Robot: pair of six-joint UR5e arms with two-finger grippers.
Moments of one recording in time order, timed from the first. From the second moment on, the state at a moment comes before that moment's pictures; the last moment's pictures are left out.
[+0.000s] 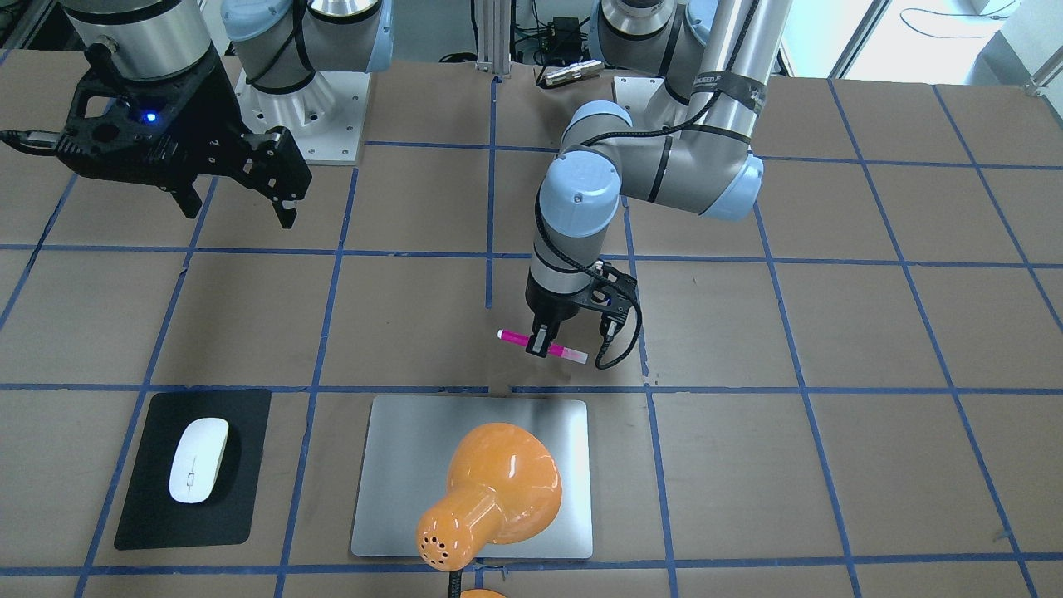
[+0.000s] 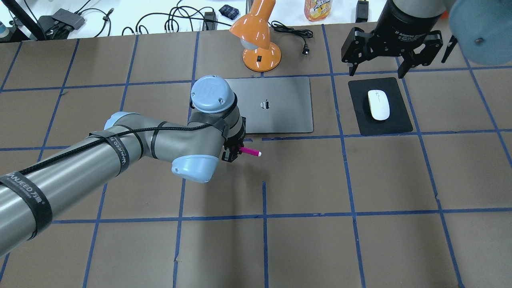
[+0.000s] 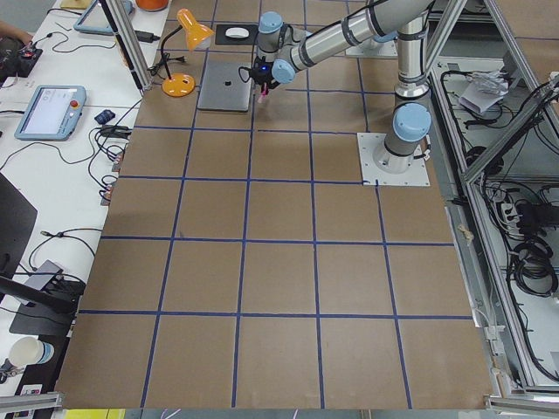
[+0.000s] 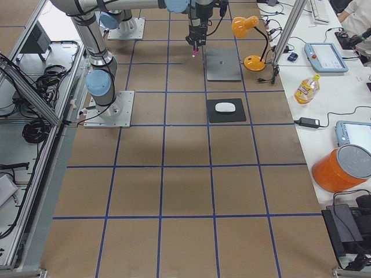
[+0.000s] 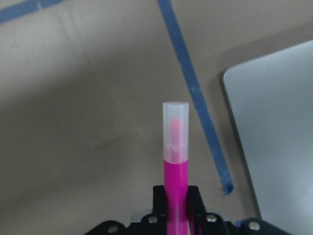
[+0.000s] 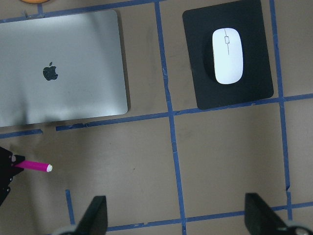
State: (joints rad) left arm -1.90 -1.94 -1.92 -0.77 1.55 -1.61; right arm 1.59 -1.56 1.51 -1.61 -1.57 0.14
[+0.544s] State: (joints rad) left arm -1.99 -1.98 -1.92 -0.71 1.55 -1.74; right arm 1.59 -1.55 1.52 -1.61 -1.57 0.14
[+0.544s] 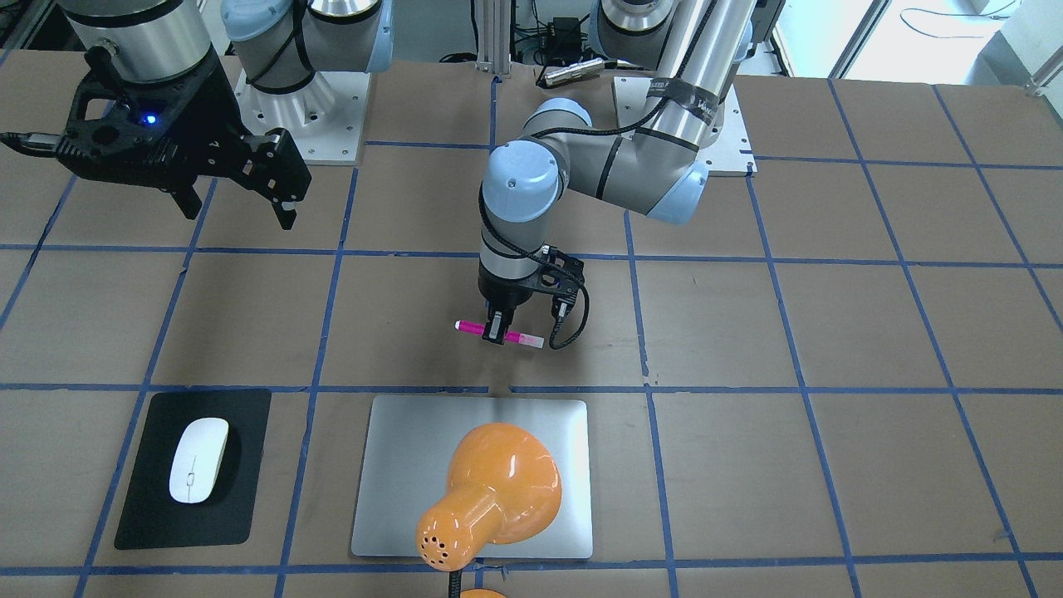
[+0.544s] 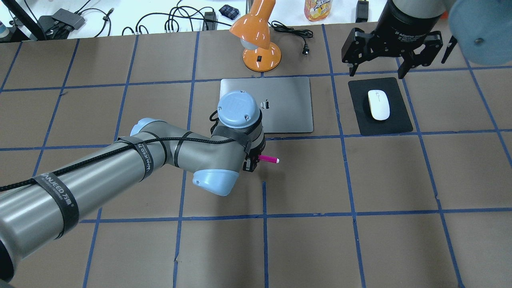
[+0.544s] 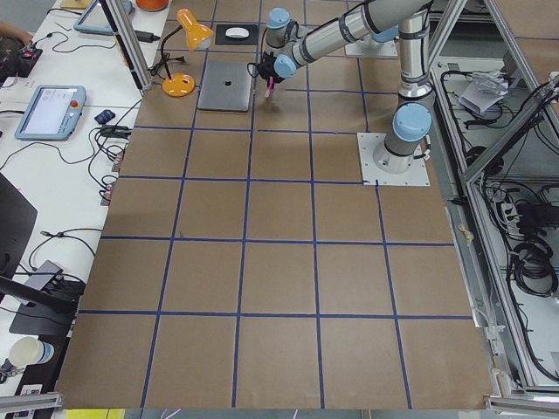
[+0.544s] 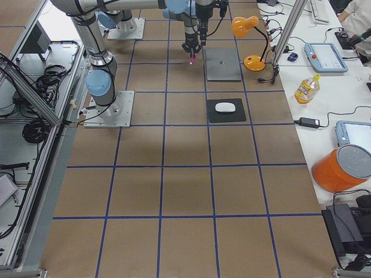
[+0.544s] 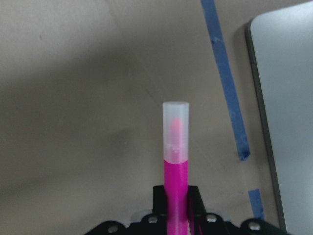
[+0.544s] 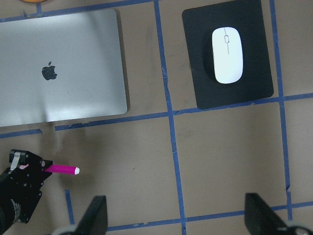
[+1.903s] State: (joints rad) left arm -1.91 -1.96 -1.90 -0.70 1.49 -1.45; right arm 1.59 -1.55 1.52 -1.61 -1.57 0.14
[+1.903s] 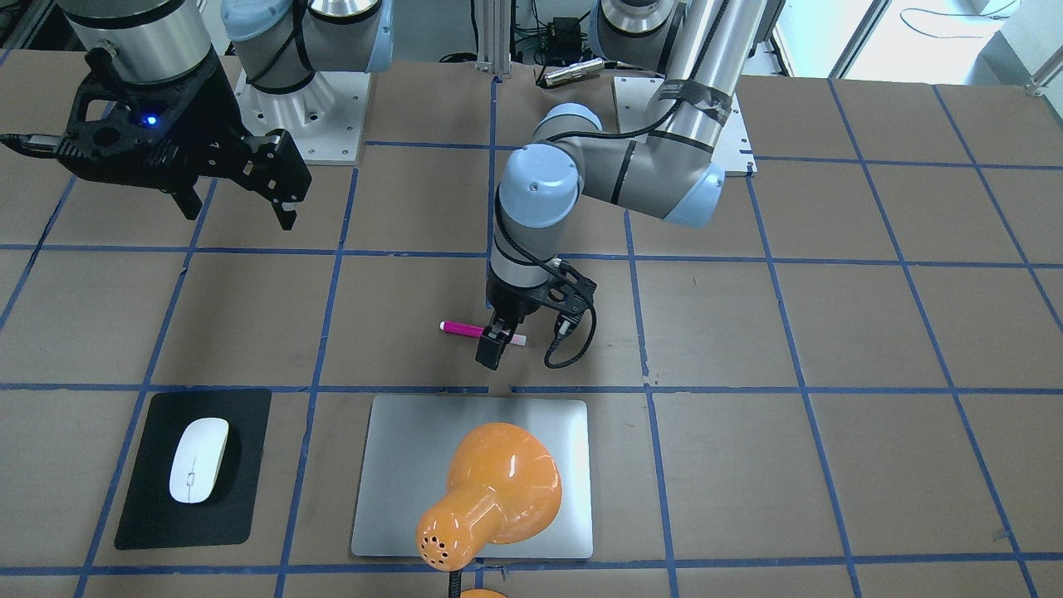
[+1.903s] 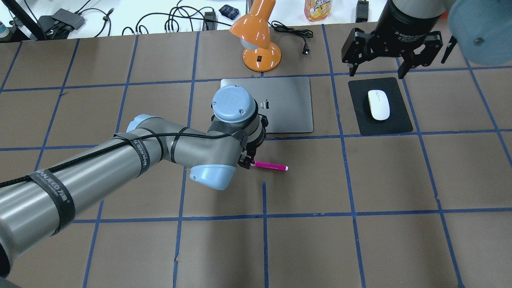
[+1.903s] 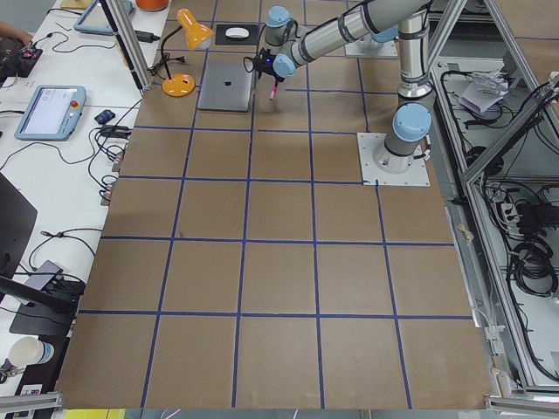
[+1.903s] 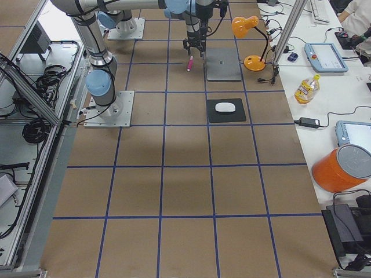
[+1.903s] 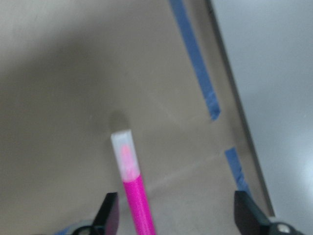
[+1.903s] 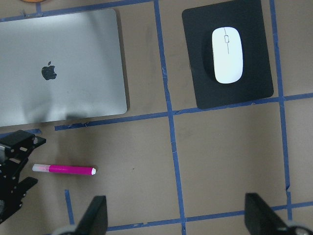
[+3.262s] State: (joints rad) left arm -1.46 -1.73 -1.60 -1.44 1.47 -0.16; right arm 1.59 -1.55 1.52 -1.61 -1.57 0.14
